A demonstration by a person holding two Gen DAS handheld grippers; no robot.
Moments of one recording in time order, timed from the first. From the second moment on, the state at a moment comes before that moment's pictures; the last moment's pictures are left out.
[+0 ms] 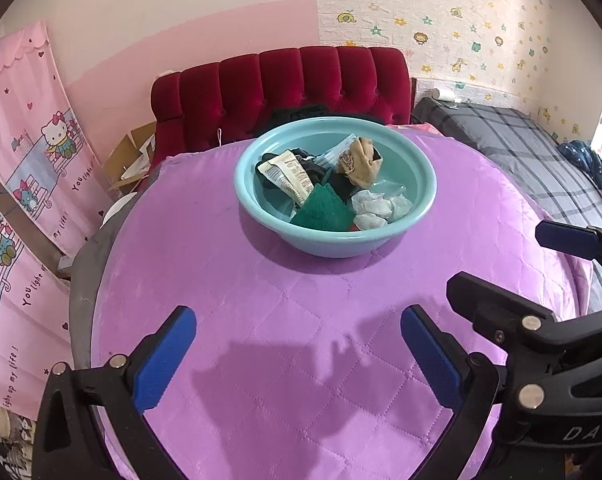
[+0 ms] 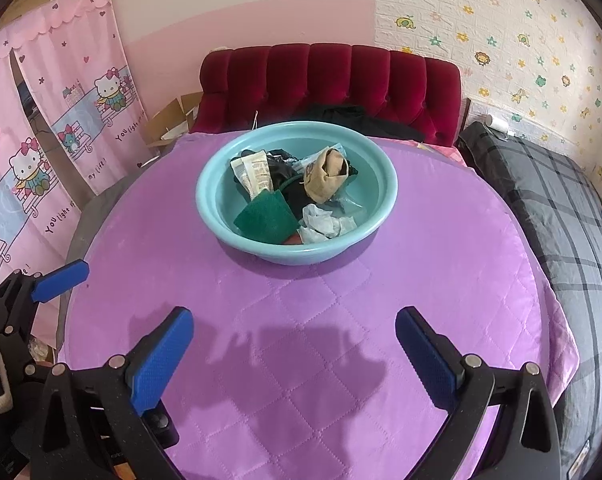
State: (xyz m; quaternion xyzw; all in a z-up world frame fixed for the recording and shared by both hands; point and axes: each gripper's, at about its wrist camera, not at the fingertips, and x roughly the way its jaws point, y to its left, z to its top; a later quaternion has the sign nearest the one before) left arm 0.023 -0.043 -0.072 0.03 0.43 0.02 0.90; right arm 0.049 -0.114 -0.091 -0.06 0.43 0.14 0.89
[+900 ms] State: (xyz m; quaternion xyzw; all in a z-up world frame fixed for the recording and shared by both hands) left arm 0.015 -0.045 -0.071 0.03 0.43 0.03 0.90; right arm 0.039 -0.116 -0.090 -0.06 0.43 0.14 0.89
